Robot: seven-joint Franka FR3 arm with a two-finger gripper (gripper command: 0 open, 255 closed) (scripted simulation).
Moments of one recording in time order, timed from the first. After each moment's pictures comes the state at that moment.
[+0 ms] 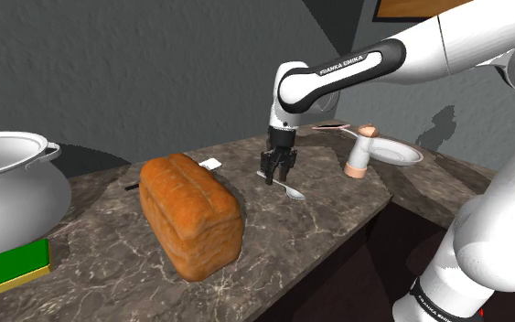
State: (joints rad) arm 0.10 -0.07 0.09 -2.17 0.20 1.98 0.10
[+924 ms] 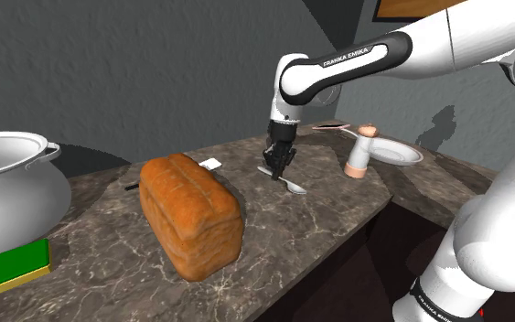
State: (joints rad) arm 0.10 -0.09 0.09 -2.15 0.20 1.93 0.11
